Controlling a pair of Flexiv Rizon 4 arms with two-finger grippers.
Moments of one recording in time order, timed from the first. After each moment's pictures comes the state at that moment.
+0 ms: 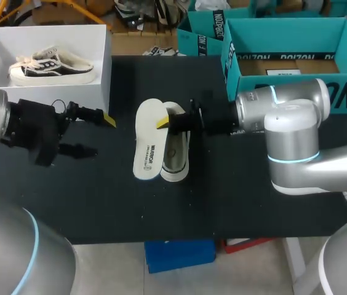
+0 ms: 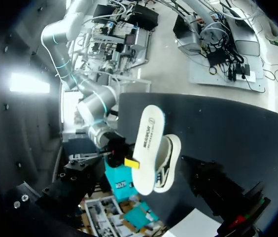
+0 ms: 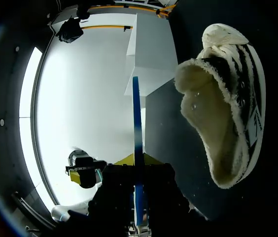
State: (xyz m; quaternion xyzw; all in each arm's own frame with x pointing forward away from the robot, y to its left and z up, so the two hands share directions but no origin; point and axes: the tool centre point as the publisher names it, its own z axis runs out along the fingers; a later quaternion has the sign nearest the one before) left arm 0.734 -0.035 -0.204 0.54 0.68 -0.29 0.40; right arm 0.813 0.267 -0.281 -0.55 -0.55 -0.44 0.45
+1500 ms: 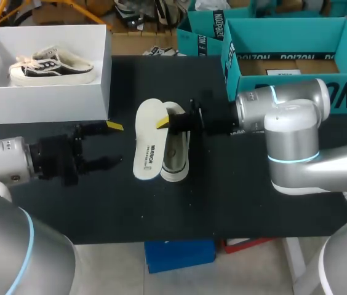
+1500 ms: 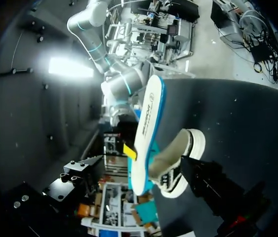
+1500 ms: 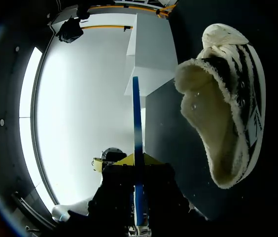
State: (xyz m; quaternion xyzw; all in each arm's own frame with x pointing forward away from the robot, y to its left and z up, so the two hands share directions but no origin) left arm 0.774 -0.059 -0.267 0.40 0.64 -0.40 0.52; right arm 0.813 0.267 -0.281 -0.55 -0.55 -0.44 0.45
